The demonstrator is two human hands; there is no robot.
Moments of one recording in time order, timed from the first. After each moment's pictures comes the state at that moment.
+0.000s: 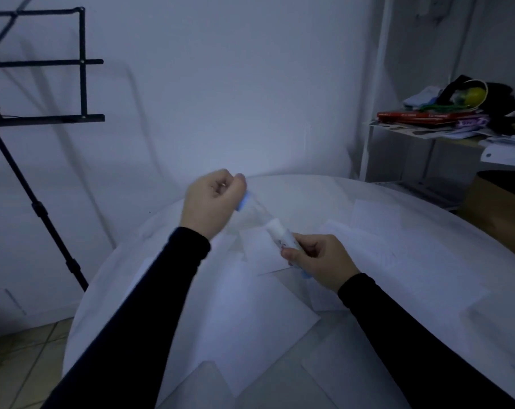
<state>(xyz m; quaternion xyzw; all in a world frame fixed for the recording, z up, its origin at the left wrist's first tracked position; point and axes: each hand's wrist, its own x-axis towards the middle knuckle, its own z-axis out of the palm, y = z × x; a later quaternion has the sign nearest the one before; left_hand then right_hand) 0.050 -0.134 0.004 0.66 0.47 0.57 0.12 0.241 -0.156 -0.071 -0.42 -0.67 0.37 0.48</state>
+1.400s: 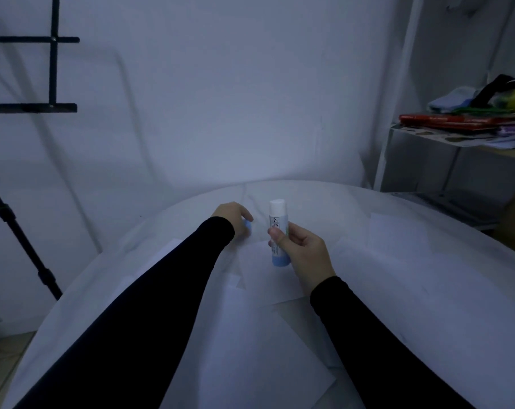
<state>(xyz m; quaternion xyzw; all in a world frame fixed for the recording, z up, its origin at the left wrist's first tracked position) 0.045 0.023 -0.058 0.69 0.69 0.18 0.13 0.197 -0.061 -0.094 -0.37 -0.49 0.49 0.61</state>
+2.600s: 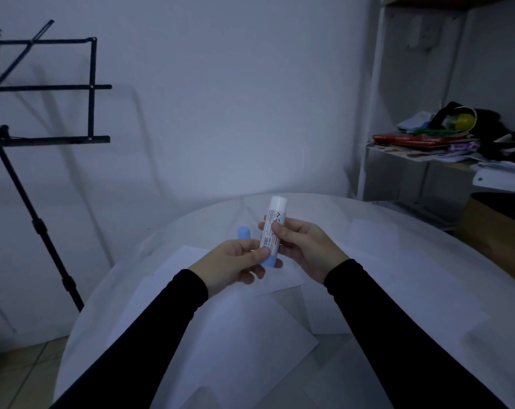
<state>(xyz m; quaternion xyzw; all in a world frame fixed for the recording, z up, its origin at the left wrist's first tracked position) 0.050 -0.144 -0.032 0.64 0.40 0.35 0.55 0.222 -0.128 -0.027 -0.28 -0.55 0.61 0.50</state>
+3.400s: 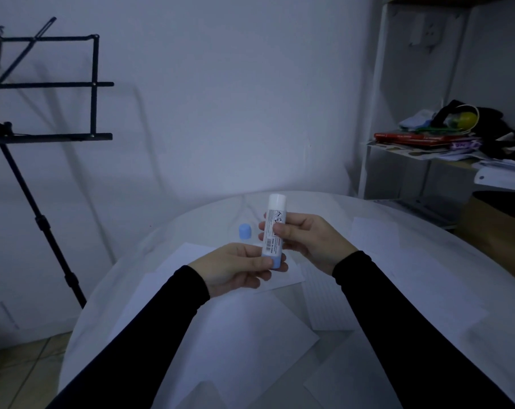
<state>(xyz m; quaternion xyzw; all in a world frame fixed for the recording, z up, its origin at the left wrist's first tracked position) 0.048 -0.145 -0.032 0.59 0.38 0.30 0.65 0.233 -0.130 -0.019 -0.30 -0.64 0.54 0.45</state>
